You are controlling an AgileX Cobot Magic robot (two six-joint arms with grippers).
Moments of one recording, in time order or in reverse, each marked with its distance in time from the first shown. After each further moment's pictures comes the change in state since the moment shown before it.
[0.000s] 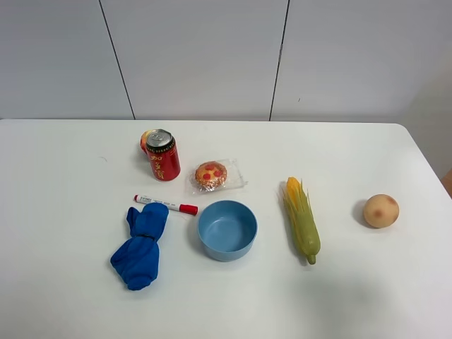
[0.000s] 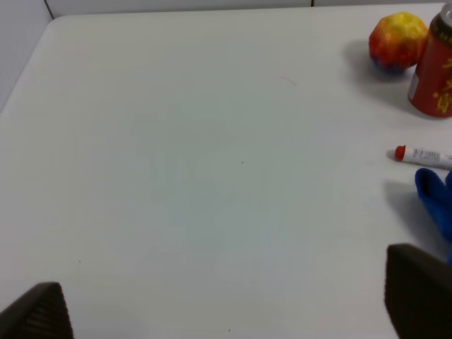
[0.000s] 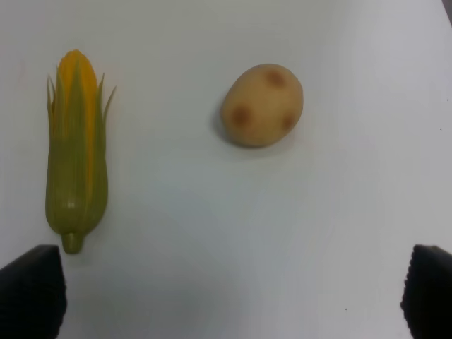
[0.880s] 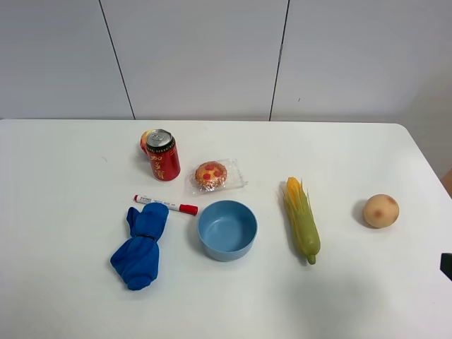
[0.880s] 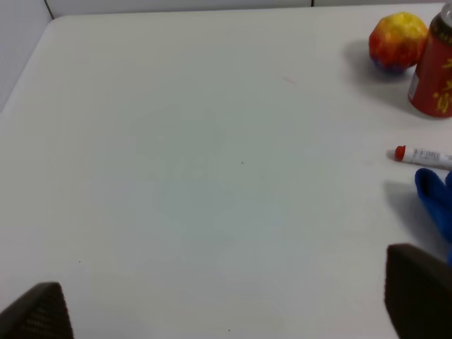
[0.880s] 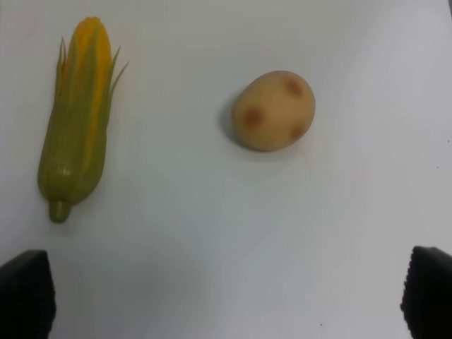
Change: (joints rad) left arm 0.000 0.000 0.000 0.000 0.000 0.000; right arm -0.140 -0.001 0.003 0.150 -0.004 -0.358
